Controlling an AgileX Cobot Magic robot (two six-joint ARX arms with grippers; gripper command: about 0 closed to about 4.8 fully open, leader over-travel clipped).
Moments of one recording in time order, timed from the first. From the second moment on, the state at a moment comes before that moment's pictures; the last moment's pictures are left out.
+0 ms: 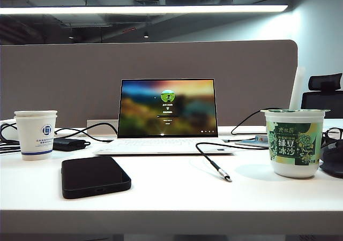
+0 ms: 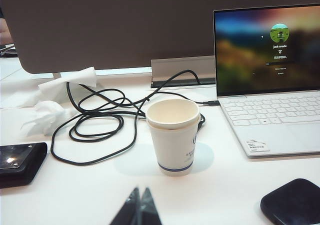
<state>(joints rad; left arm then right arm) -0.01 0.00 0.01 0.03 0.00 0.05 -0.03 0.00 0.01 -0.04 0.00 0.02</state>
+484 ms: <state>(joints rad) -0.01 0.00 0.04 0.05 -0.05 -0.03 -0.03 0.00 0.06 -0.05 0.00 0.02</state>
